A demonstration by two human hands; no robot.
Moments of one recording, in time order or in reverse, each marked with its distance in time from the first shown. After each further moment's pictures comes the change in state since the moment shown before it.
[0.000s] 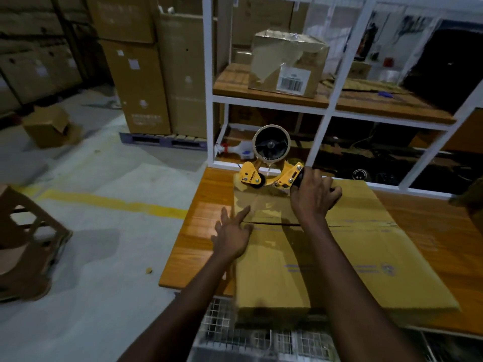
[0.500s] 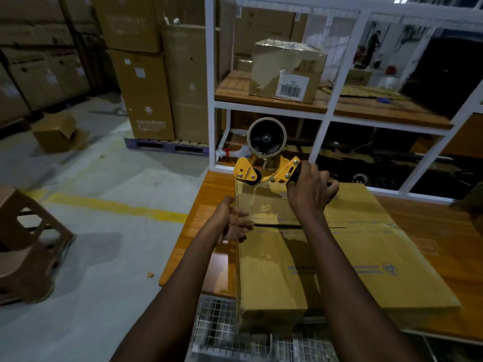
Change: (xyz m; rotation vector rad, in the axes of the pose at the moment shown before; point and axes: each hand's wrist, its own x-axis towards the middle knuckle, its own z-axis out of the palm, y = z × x) left_hand -0.006 0.036 -0.061 -0.993 -0.294 -0.373; right_hand 0.001 -0.007 -0.024 0.084 0.067 -0.078
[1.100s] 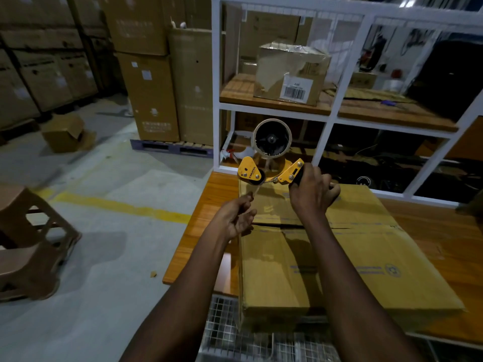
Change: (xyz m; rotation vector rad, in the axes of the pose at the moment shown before) left_hand -0.006 0.006 0.015 -0.320 0.011 0.042; right_hand -0.003 0.002 0.002 0.066 -0.021 0.022
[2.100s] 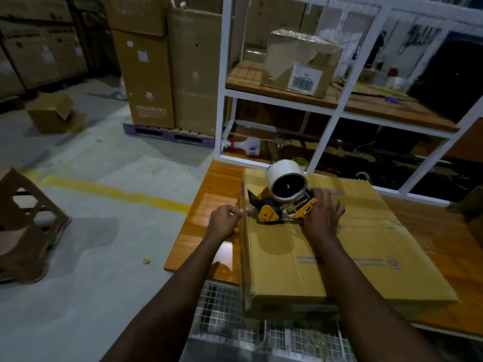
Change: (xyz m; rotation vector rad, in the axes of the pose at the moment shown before) left_hand 0.060 -0.049 -0.078 1.001 0.242 0.528; right_hand -0.043 0.072 0.061 -0.036 -0.081 -0.084
